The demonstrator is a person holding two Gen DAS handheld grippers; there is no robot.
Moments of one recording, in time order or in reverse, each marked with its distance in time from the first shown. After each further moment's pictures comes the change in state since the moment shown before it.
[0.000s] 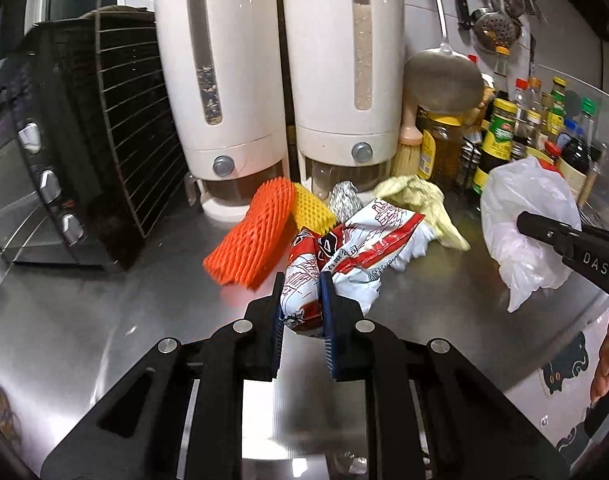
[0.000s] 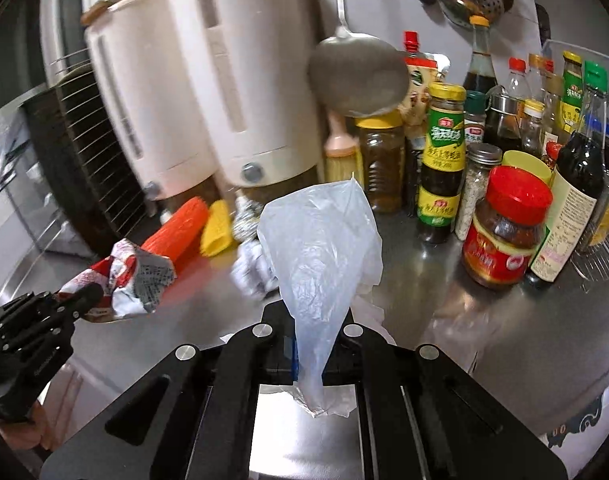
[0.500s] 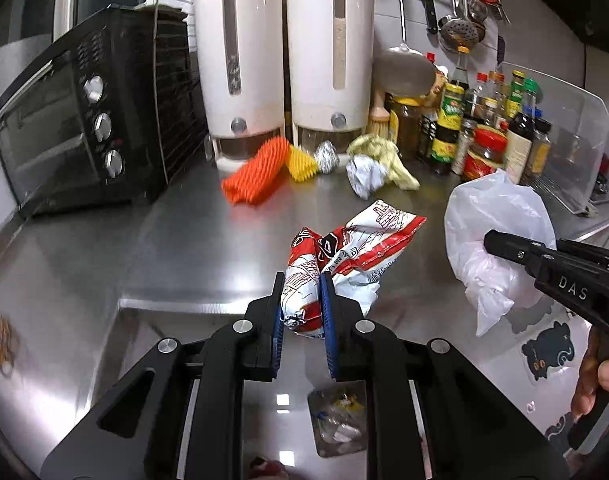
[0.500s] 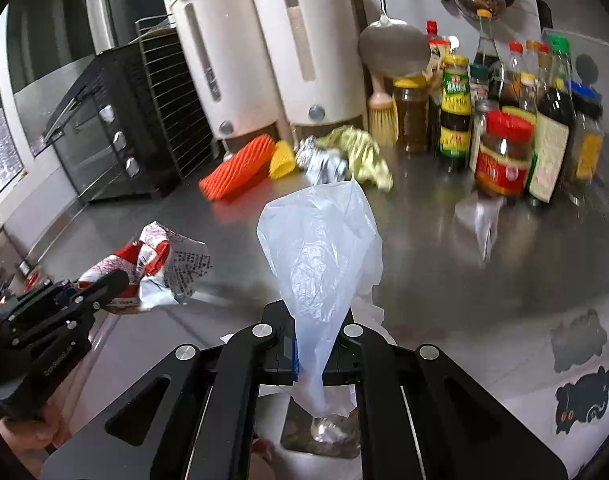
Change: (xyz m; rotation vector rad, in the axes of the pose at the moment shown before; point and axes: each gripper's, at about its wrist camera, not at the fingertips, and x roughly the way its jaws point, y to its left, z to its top) left arm -0.102 -0.009 -0.103 -0.041 -0.010 -0.033; right arm -0.077 0.034 -0.104 -0.025 0.049 0.093
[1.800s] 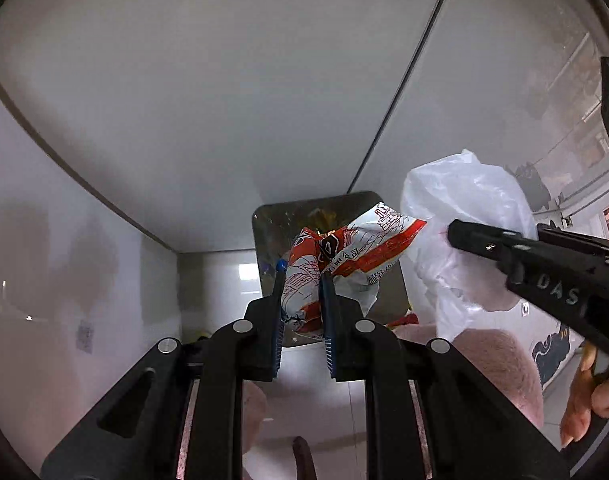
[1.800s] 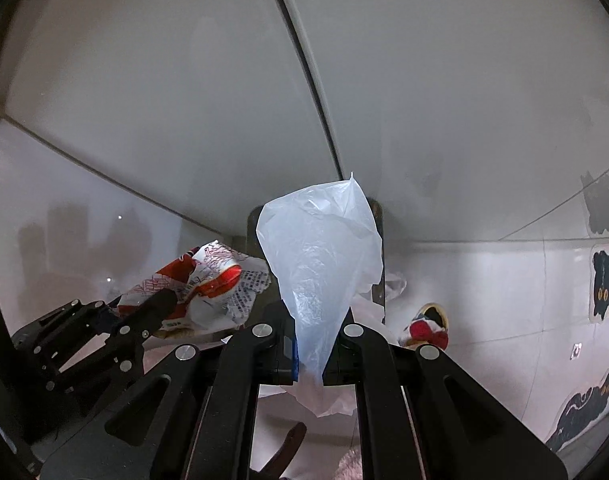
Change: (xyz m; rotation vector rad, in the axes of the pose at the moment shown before) left arm 0.219 -0.029 -0.253 -0.028 0.549 -0.110; right arm 0.227 -0.055 -0.239 0.171 0.559 -0.046
